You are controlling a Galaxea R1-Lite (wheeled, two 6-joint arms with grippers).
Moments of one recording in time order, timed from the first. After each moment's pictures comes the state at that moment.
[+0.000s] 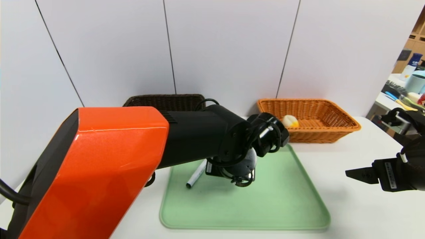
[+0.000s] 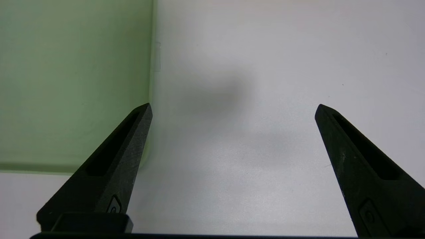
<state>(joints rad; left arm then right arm) -0.95 2.29 -1.99 0.79 0.47 -0.70 0.17 1.30 -0.86 0.39 -0.13 0.05</state>
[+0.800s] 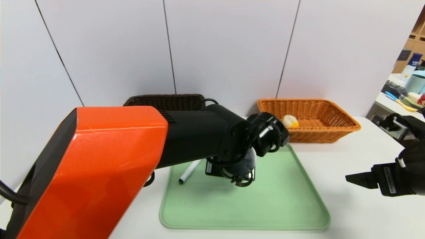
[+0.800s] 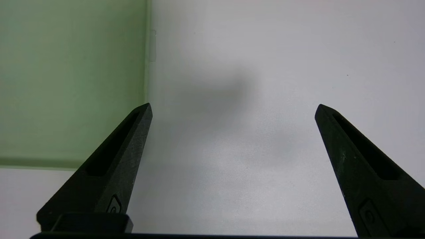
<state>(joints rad) -0.95 2.29 -1.99 0.79 0.46 -0.71 0.17 1.31 -0.83 0.39 -0.13 0.05</state>
